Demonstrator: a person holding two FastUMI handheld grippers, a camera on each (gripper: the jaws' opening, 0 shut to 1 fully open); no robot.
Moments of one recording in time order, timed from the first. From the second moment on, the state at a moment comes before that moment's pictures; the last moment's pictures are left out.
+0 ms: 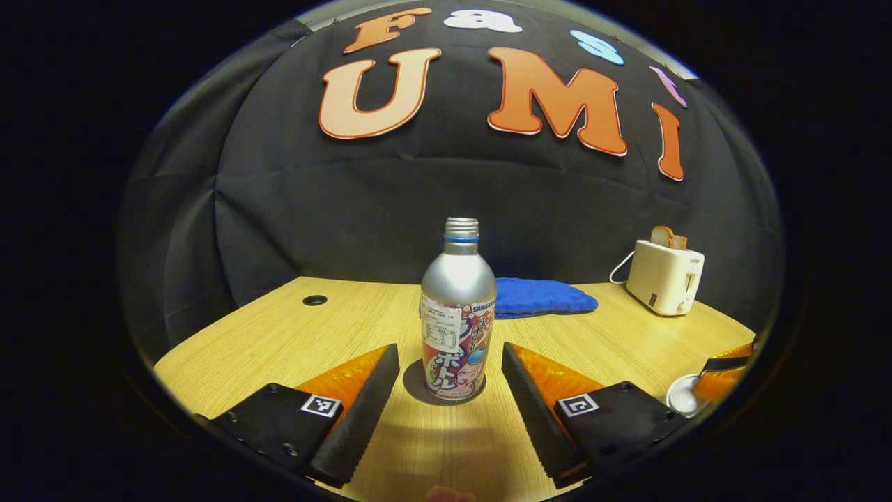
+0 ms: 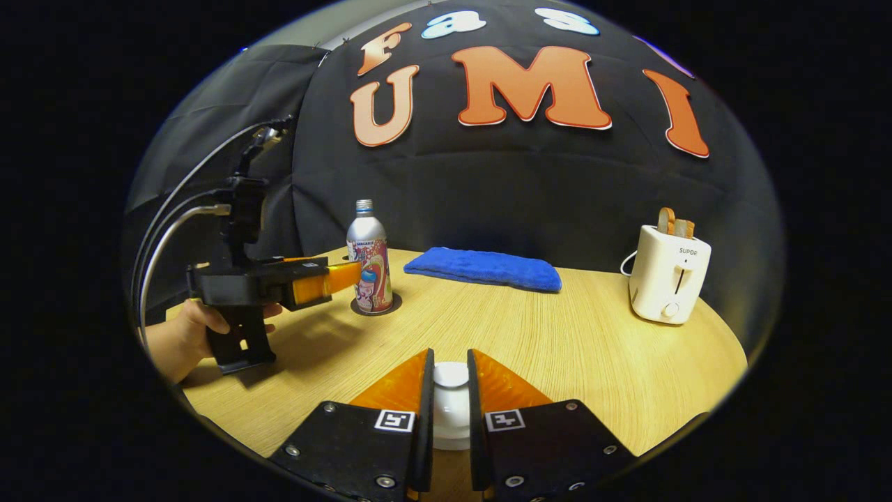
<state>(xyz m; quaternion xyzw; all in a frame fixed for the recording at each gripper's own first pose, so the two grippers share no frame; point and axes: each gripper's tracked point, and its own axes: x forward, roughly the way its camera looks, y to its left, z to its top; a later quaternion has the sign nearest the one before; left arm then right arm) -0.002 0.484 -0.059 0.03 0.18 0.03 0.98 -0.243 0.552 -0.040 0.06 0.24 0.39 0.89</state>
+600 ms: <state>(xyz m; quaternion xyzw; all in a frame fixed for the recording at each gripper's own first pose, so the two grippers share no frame) -0.031 0.471 0.004 0.03 0.11 0.04 0.99 -0.216 0.538 0.007 0.03 0.14 0.35 0.93</state>
